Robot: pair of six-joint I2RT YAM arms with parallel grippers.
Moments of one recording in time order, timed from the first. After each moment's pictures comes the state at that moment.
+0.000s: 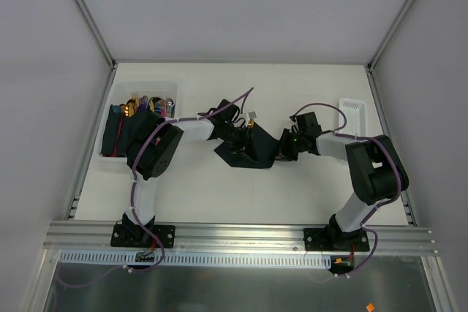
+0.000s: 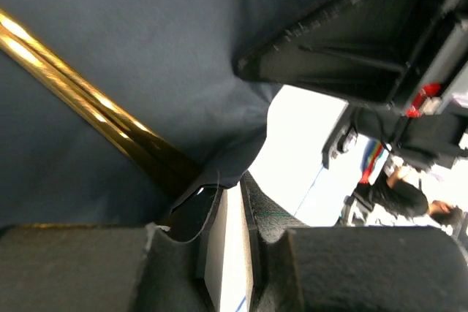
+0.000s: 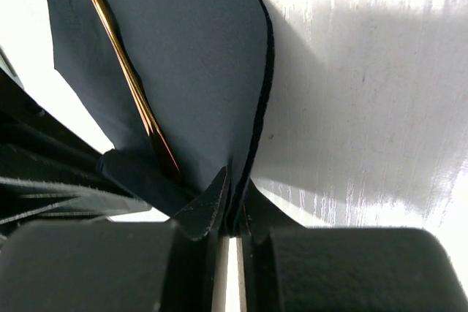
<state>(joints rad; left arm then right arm) -0.62 2.05 1.24 -0.17 0.82 -0.57 0.32 1.68 0.77 -0.12 -0.47 0.66</state>
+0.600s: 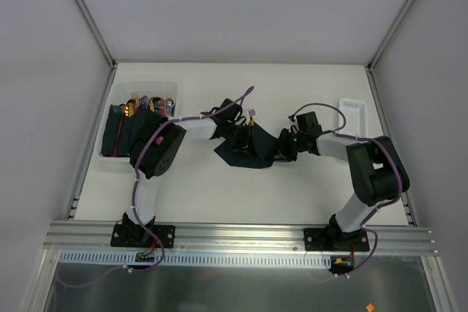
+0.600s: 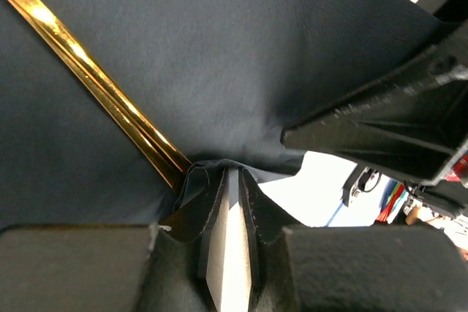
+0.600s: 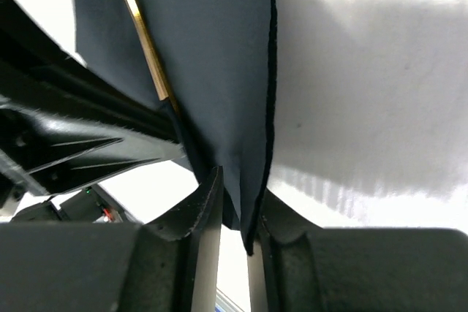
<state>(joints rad) -0.63 2.08 1.28 -0.18 0.67 -0.60 0.33 1.67 0.77 -0.12 -0.53 0.66</state>
